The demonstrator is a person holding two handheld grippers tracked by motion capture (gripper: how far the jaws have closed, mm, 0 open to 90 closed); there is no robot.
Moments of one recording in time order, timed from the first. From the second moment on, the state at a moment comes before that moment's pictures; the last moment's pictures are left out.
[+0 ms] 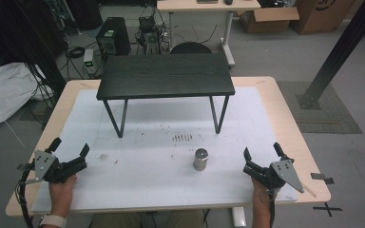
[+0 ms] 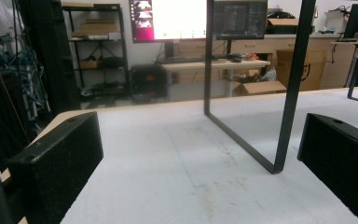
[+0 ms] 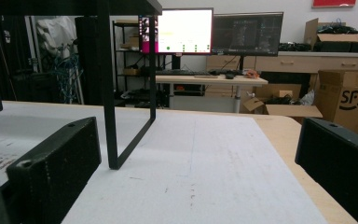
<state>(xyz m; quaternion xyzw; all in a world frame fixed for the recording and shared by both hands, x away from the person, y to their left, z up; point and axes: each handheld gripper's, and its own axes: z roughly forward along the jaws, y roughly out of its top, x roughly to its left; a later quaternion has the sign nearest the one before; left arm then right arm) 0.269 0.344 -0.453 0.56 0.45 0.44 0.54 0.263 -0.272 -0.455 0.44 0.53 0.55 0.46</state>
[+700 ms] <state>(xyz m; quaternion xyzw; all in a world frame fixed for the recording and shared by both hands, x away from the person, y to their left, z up) 0.269 0.344 -0.453 0.56 0.45 0.44 0.54 0.259 -0.267 -0.422 0.43 0.54 0.57 0.44</state>
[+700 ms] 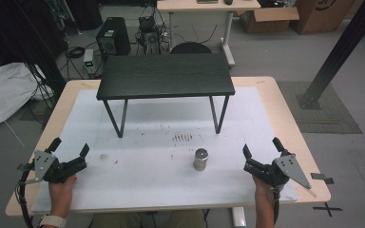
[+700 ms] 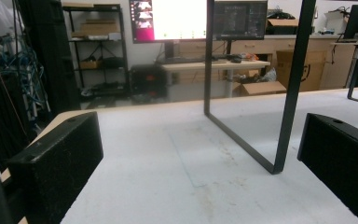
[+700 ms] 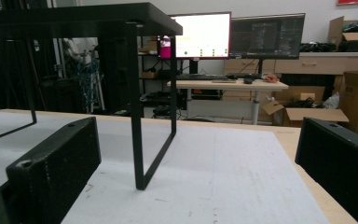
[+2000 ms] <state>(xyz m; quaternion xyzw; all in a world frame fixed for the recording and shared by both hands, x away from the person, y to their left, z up) 0.269 0.344 -0.453 0.55 0.45 0.44 0.54 0.247 -0.192 -0.387 0.34 0.65 0.60 0.32</state>
